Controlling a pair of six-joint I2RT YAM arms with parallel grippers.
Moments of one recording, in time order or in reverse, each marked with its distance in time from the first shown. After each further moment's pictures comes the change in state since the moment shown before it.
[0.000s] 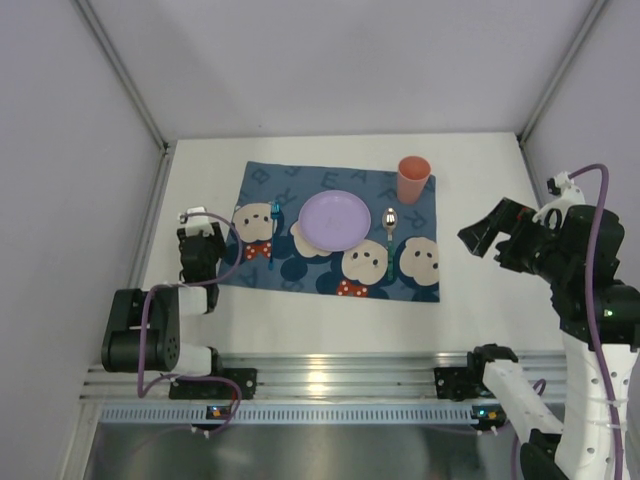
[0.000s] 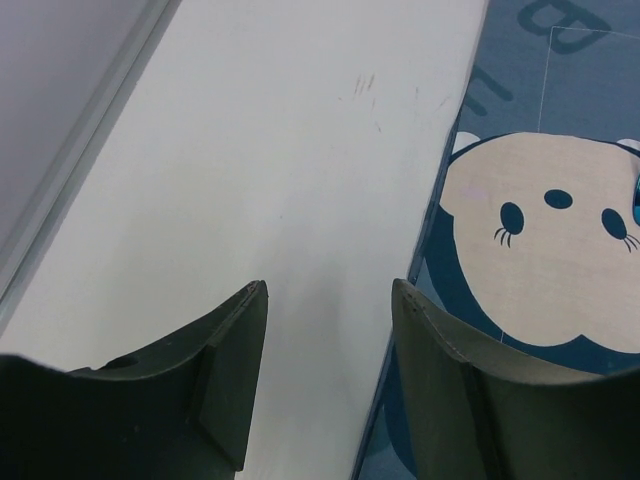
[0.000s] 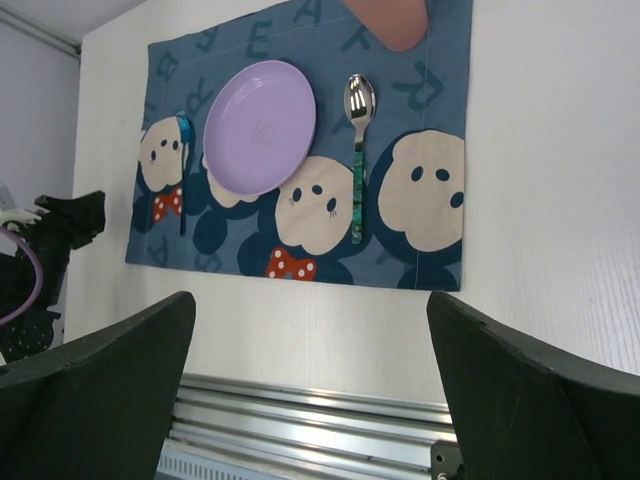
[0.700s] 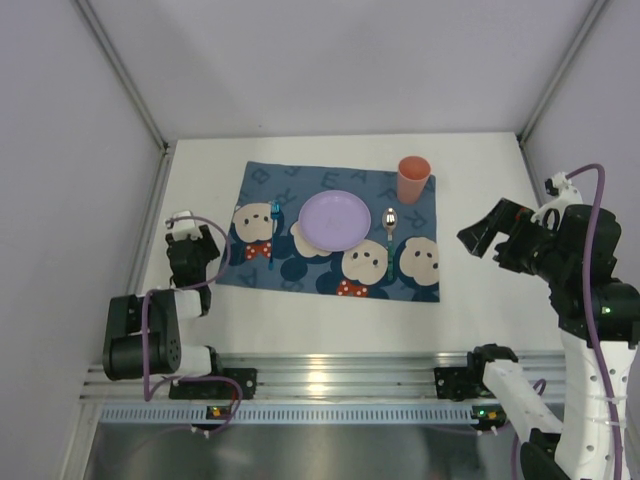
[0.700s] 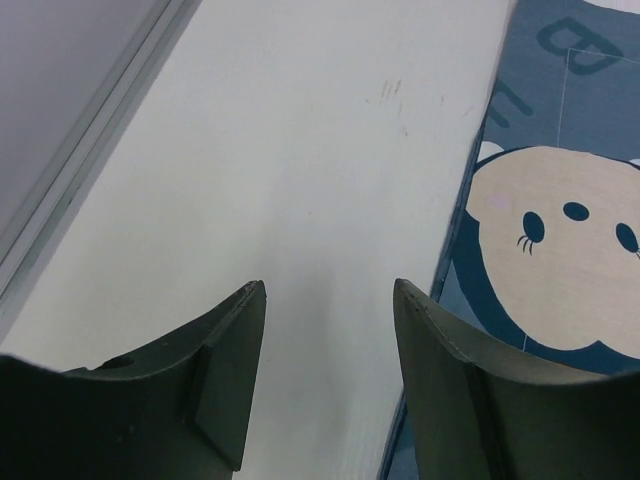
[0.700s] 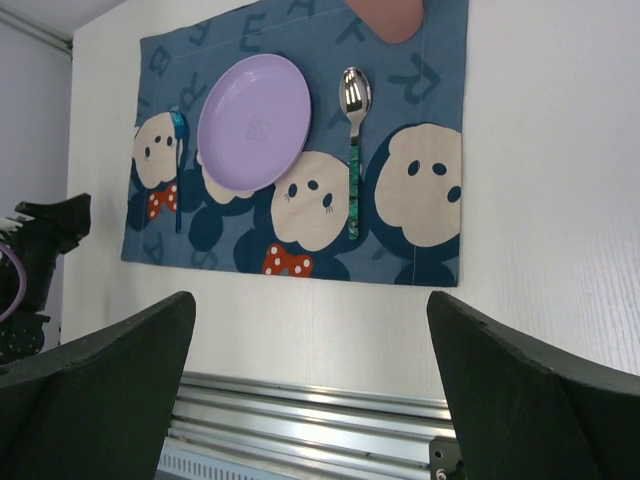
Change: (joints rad) left arm 0.111 -0.025 -0.029 0.015 0.106 -0.047; right arm 0.000 0.005 -0.013 -0.003 0.004 -0.001
